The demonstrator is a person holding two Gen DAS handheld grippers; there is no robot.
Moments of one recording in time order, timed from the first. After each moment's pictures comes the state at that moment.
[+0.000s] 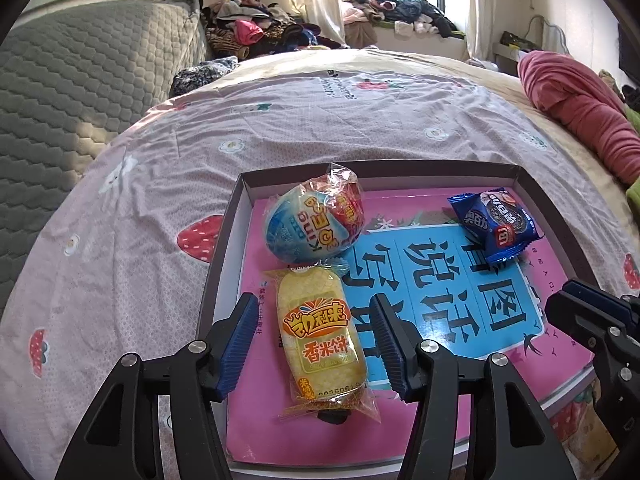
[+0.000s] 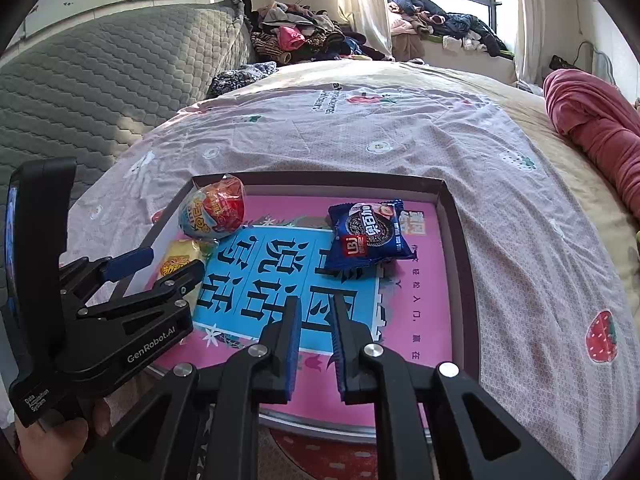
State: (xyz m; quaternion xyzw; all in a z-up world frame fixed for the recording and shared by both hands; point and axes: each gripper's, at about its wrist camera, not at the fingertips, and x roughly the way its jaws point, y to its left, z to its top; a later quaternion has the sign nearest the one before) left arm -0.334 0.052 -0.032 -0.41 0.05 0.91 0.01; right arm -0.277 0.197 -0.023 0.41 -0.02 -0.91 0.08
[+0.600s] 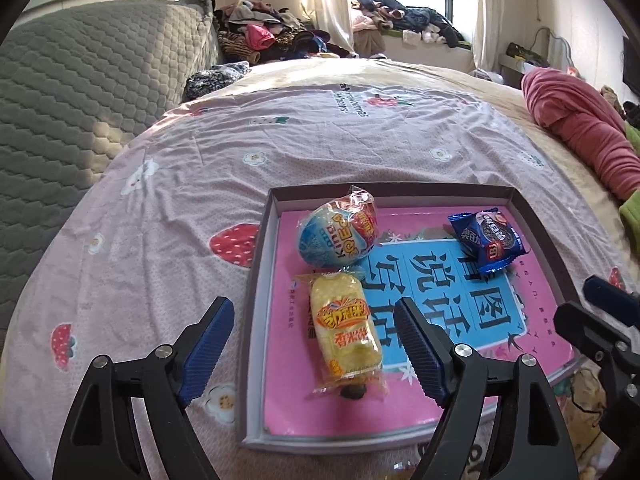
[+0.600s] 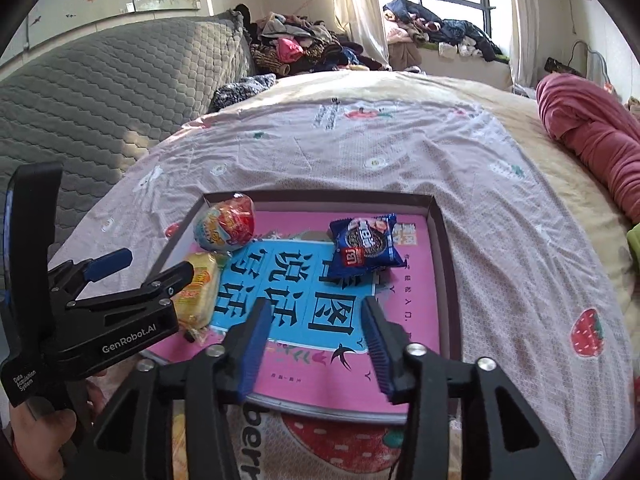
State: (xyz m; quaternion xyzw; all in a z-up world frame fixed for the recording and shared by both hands) left arm -0.311 0.033 0.003 -0.40 0.03 0.92 0.00; right arm -0.252 0.204 0.012 0.39 -0.03 -0.92 0.08
